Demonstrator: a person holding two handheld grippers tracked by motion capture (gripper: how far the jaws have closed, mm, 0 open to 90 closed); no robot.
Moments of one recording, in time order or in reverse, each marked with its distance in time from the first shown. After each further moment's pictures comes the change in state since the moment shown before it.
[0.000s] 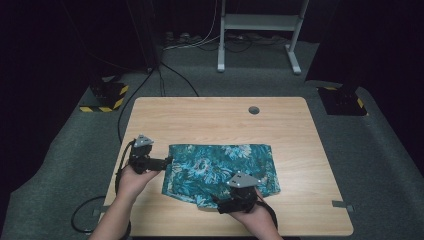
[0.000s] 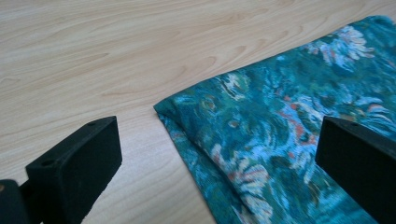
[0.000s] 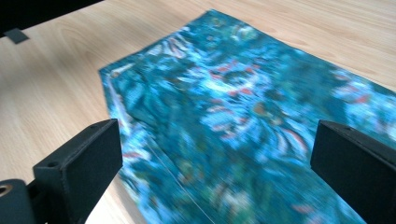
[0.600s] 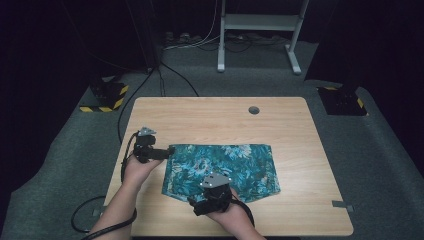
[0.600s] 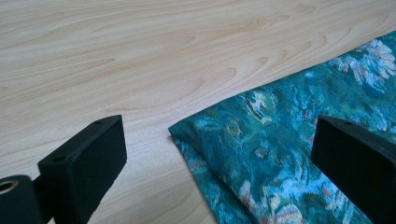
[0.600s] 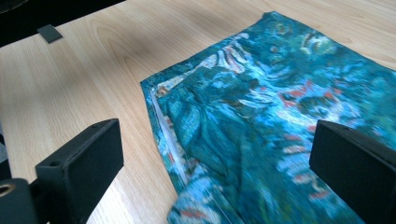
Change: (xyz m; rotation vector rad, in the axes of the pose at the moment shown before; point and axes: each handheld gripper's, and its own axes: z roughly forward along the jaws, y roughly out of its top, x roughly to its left) left arm 0.026 0.013 0.037 0.012 -0.025 -0.060; right arm 0.040 0.019 0.048 0.040 0.080 -0.043
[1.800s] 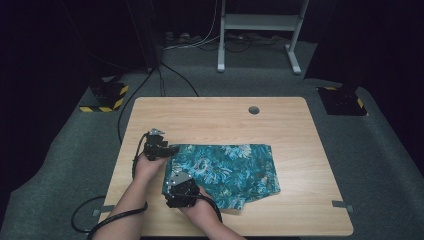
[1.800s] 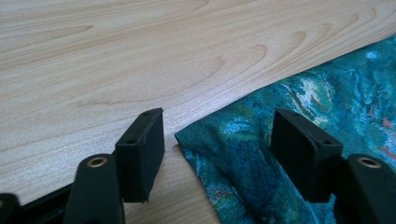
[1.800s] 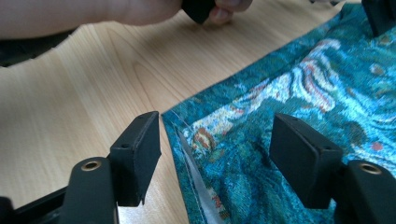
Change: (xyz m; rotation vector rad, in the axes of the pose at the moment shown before) left arm 0.013 -0.014 0.057 0.059 -0.009 -0.013; right arm 0.038 0.022 0.090 0.108 -0.008 -0.052
